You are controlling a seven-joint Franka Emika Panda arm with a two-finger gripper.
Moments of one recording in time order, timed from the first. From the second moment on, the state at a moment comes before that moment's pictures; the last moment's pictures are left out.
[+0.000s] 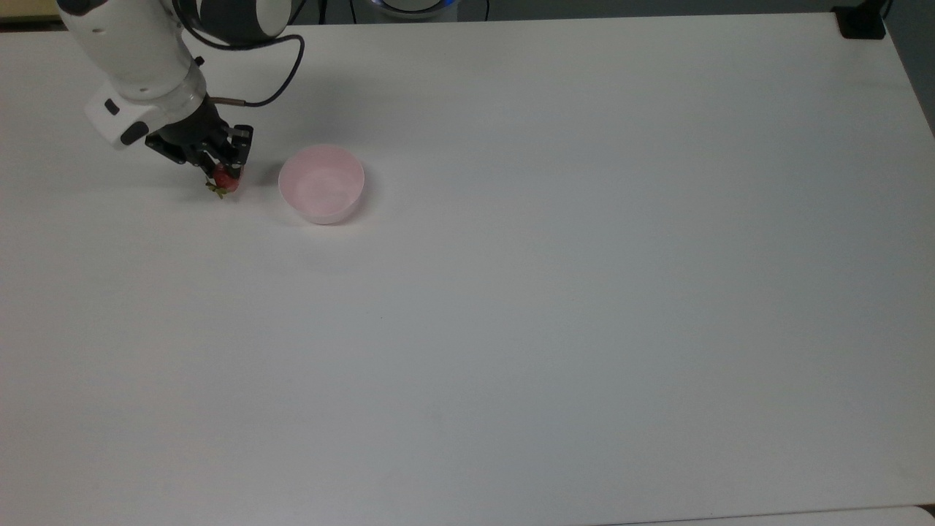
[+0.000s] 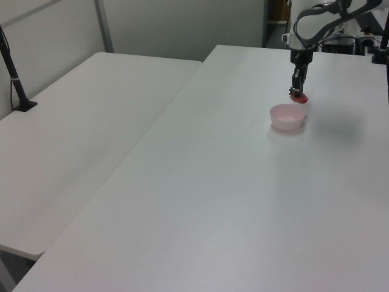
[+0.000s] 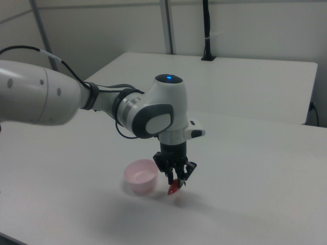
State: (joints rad) arm -0.33 0.29 -0.06 -1.89 0.02 2.13 -0.40
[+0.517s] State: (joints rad) arm -0.34 0.32 -0.06 -1.84 0.02 2.13 -0.39
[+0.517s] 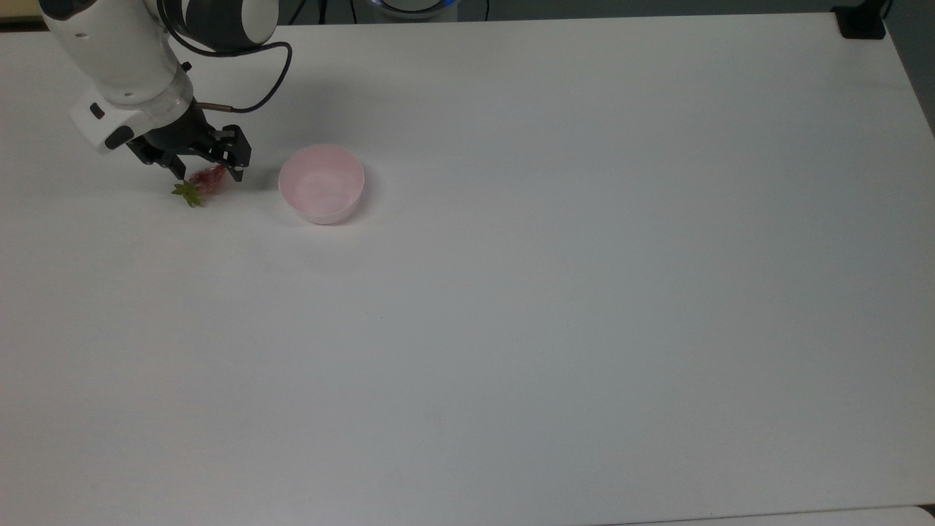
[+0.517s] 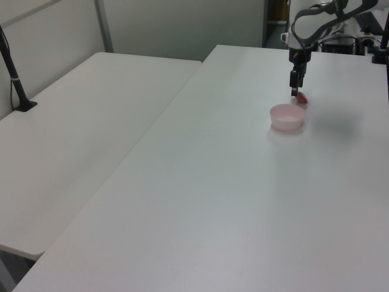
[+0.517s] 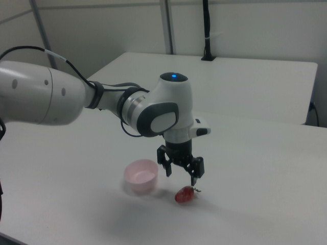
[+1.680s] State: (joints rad) arm -0.07 -0.07 -0.04 -1.66 0.00 1.69 -0.01
